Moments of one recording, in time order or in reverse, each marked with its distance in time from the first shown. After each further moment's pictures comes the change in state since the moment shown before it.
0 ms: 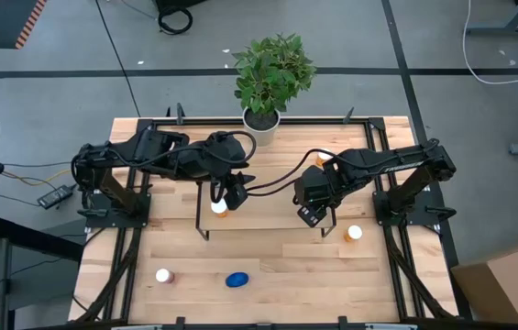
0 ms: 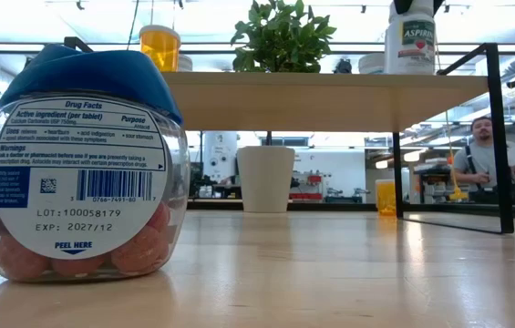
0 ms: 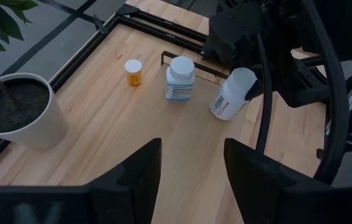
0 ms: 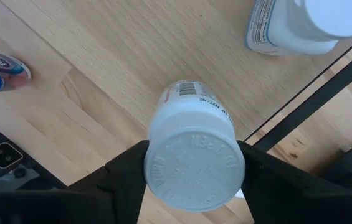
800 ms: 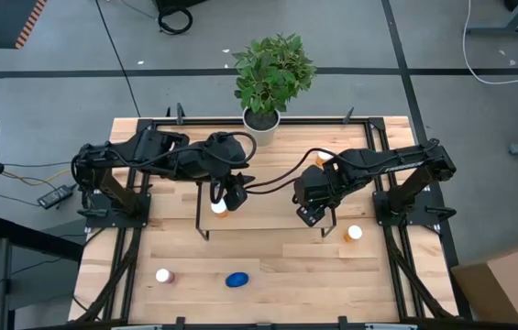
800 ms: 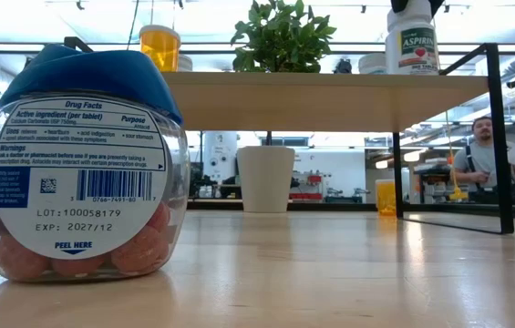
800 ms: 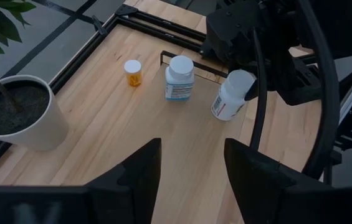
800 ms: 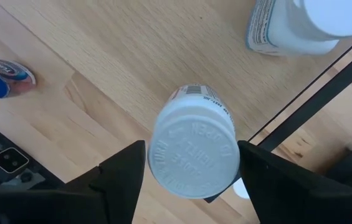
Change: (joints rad) left arm -0.002 0.000 0.000 -0.002 0.000 0.015; right arm 0.000 0.000 0.000 0.010 0.001 0.027
